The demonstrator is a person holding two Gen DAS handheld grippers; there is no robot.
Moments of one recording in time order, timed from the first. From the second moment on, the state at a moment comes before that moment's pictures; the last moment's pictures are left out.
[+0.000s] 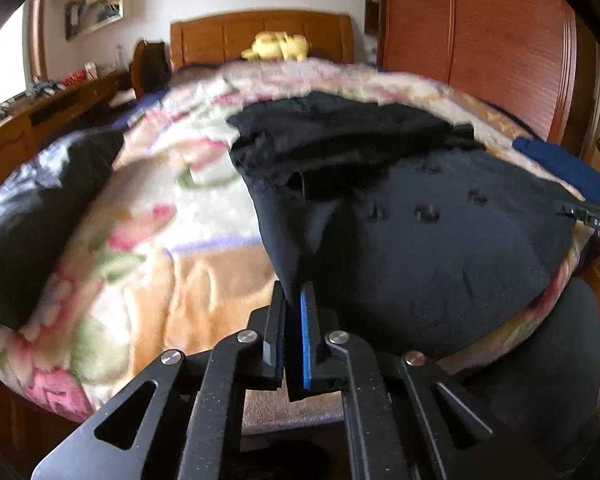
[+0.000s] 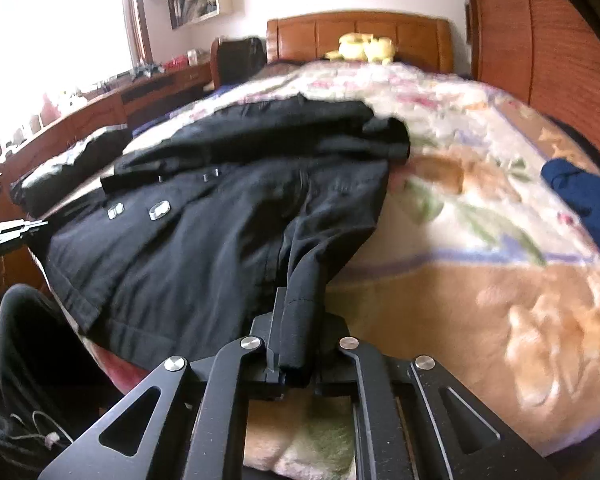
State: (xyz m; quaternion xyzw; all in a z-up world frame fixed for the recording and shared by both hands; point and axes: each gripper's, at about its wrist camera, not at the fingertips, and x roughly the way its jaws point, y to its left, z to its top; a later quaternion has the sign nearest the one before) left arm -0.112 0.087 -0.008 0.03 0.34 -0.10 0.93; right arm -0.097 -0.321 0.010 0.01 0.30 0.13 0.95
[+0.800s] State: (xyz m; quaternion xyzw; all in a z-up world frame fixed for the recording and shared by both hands) left arm -0.095 0.112 0.116 0.02 0.18 -0.08 0.98; right arm -0.122 -0.350 0.129 0.02 0.16 0.16 0.97
